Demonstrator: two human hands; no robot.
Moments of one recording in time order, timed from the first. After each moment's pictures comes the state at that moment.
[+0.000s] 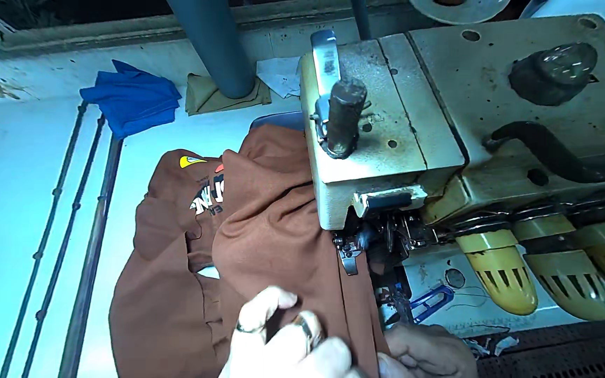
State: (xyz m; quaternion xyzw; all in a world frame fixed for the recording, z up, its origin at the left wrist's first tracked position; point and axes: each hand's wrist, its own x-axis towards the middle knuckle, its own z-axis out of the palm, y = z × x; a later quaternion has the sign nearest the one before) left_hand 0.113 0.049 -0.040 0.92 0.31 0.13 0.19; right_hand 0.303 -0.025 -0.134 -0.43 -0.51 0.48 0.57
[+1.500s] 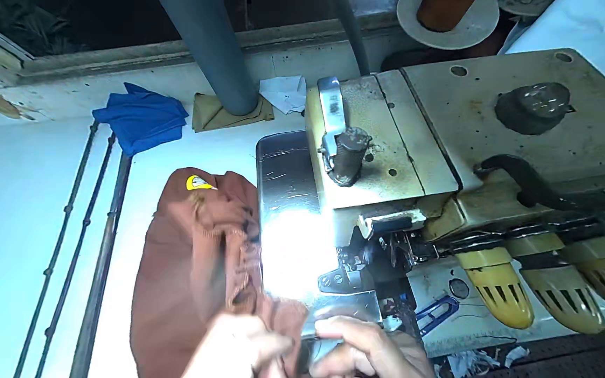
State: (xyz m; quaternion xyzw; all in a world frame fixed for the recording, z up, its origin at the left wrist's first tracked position) left_hand 0.077 0.047 -0.072 0.80 0.43 0.32 0.27; right_hand 0.271 0.004 -0.116 -0.41 -0.65 0.38 0.51
